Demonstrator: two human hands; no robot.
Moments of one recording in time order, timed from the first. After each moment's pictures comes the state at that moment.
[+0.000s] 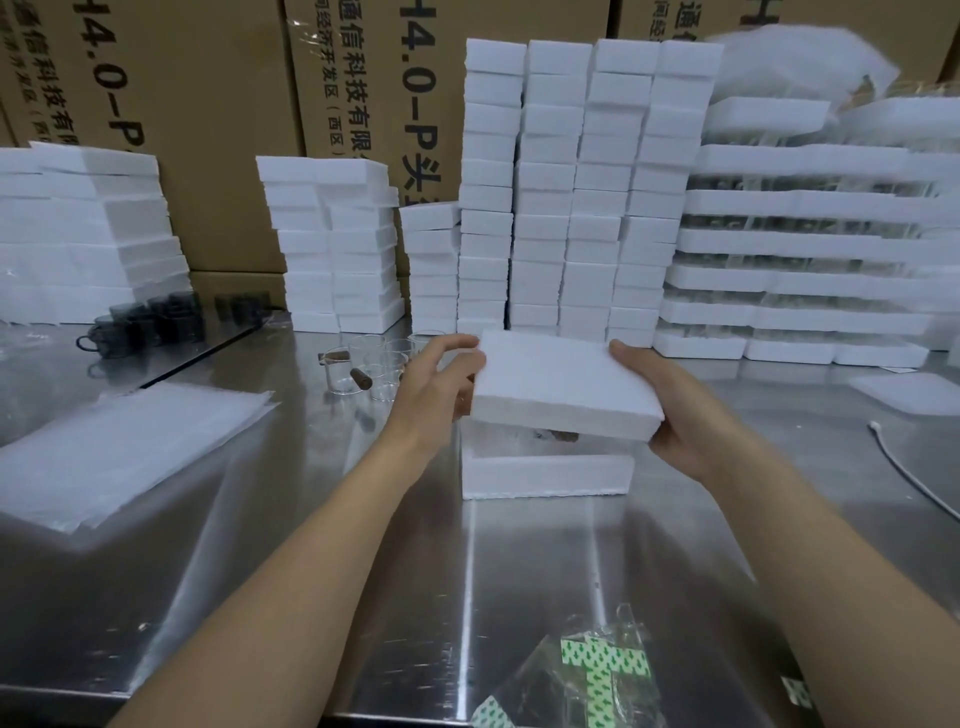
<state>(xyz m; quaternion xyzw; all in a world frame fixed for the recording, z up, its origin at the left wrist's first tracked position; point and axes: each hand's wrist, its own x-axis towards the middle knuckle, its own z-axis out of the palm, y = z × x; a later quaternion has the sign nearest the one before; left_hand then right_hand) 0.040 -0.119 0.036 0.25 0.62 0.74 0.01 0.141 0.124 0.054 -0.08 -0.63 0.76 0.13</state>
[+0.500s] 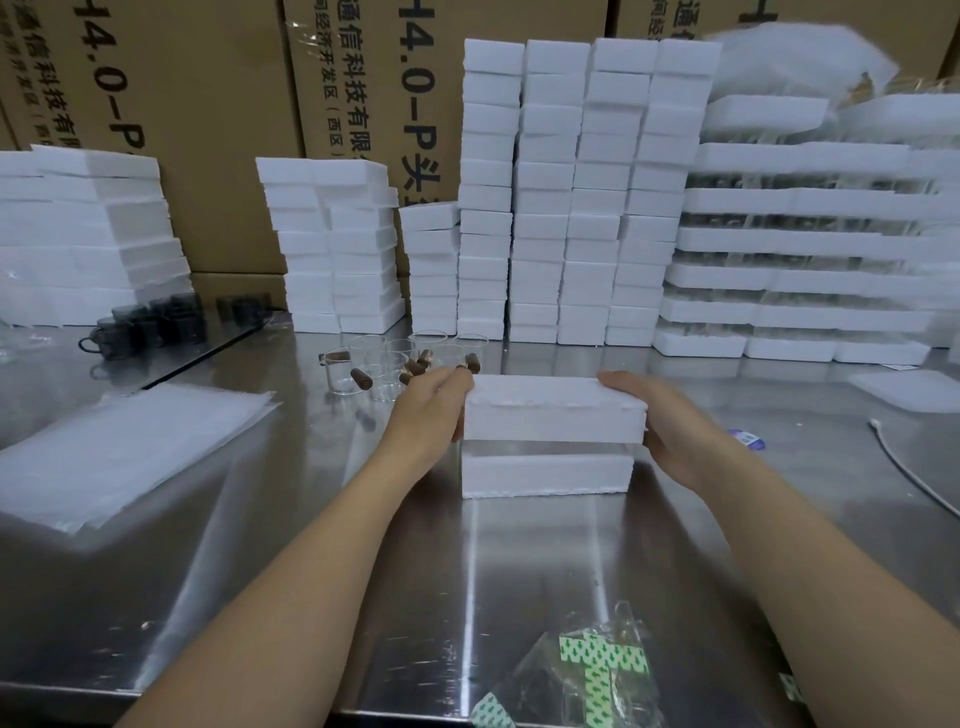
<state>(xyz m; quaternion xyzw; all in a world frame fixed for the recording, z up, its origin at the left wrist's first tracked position) 0.033 -0.124 0.019 0.25 0.73 0.63 -0.05 0.130 0.130 0.034 -0.11 -0.70 0.69 0.13</state>
